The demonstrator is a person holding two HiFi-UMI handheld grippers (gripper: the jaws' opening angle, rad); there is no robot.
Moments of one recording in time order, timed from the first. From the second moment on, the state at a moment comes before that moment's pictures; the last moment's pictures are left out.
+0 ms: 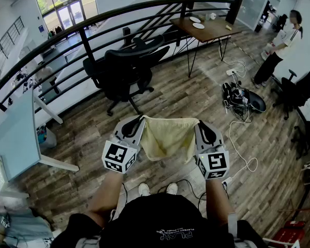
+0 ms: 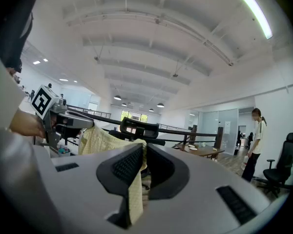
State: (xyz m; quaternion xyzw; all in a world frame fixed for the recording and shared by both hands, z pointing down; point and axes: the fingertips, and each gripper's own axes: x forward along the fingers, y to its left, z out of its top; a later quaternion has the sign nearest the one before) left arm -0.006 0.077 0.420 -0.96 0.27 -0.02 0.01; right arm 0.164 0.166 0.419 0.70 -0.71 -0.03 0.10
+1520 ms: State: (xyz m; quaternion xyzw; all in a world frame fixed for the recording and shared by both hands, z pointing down) left arm -0.070 0.013 0.408 -0.96 0.28 0.00 0.03; right arm 0.106 0.085 0.406 0.69 -0.72 -0.07 0.09
